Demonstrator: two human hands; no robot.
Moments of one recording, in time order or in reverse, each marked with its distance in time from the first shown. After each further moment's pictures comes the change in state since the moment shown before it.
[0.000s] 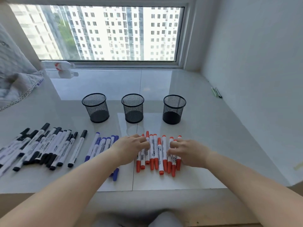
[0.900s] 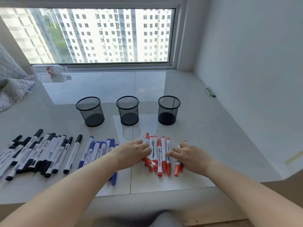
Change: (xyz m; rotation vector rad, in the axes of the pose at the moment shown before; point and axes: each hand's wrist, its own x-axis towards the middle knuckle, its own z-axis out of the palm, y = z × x) left_hand 0.011 0.003 0.013 0.127 0.067 0.267; right_hand -0.022 -0.013 0.014 0.030 0.064 0.166
